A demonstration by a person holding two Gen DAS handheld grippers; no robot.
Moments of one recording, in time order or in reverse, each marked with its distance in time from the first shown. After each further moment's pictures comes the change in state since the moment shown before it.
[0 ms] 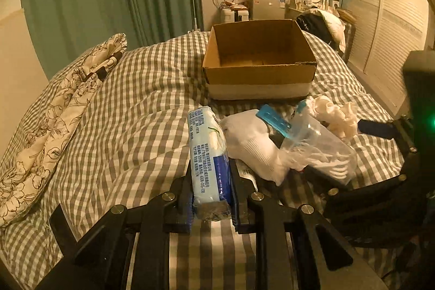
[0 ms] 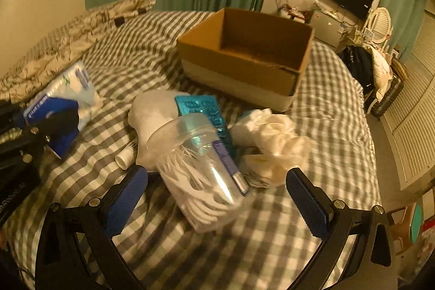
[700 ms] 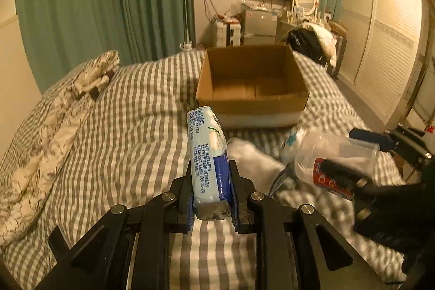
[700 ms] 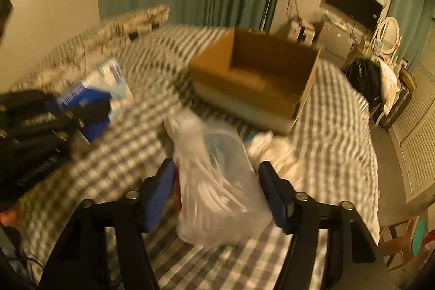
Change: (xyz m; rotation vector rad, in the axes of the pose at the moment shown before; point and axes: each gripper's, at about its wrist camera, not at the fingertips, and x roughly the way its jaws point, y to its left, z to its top) left arm -0.012 0.005 0.045 -0.006 -0.071 -0.064; right arm -0.041 -0.016 0.024 -0.016 -0.091 0.053
